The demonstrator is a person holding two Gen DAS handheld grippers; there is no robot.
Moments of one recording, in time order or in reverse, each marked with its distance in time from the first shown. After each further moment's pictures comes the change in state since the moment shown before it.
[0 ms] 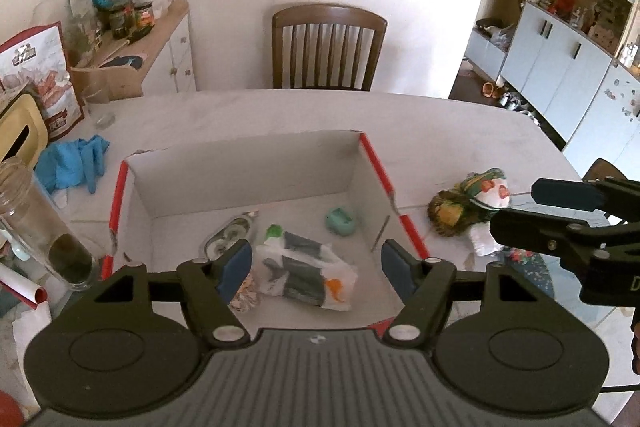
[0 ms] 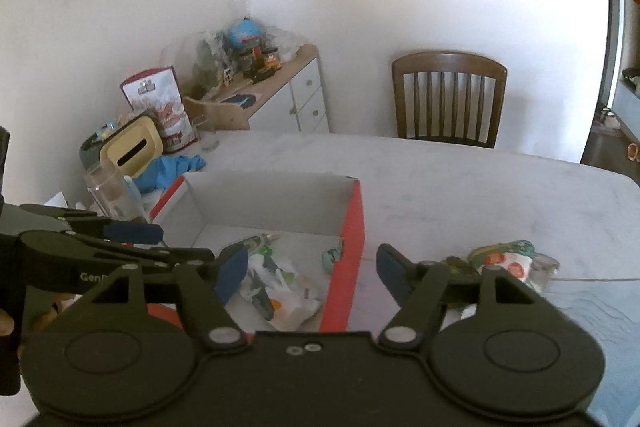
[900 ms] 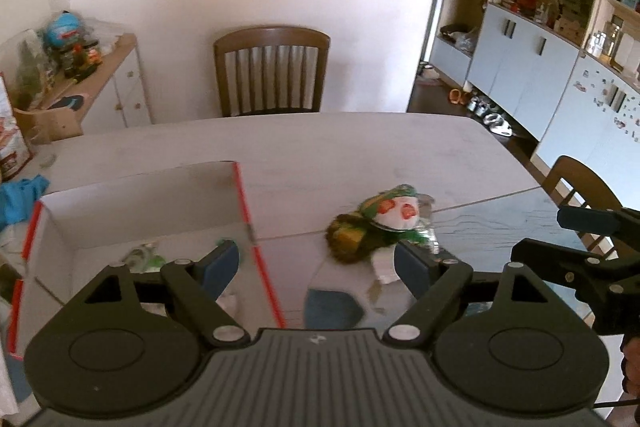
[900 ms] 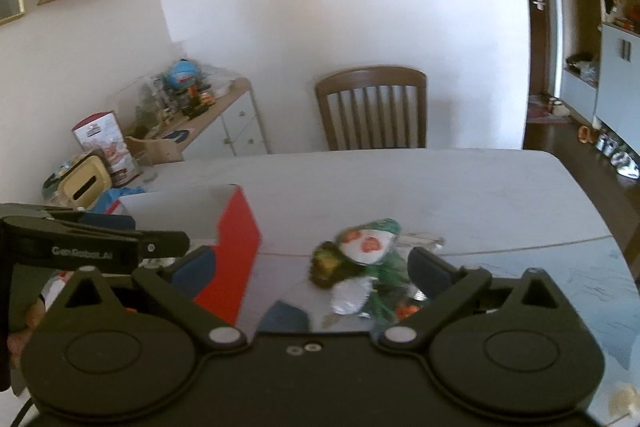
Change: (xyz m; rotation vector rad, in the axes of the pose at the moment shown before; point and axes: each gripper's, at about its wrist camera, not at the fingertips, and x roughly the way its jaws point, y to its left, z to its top) left arm 0.010 -0.128 0.008 0.082 -0.069 -0.059; right arm -0.075 -0.110 -0.044 0.114 -0.094 -0.116
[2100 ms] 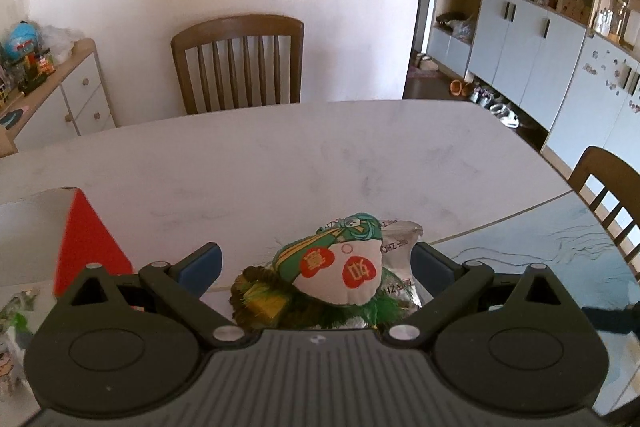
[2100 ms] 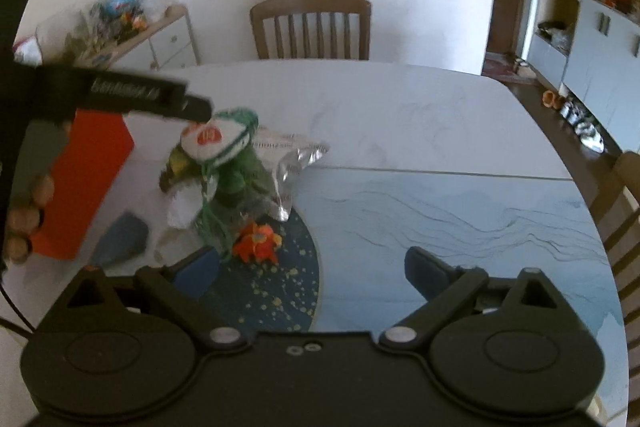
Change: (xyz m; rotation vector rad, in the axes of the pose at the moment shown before) left arm 0.165 -0.085 0.013 0.053 -0.007 0.012; right arm 0.075 -0.112 -0.066 -0.073 0.184 -0.136
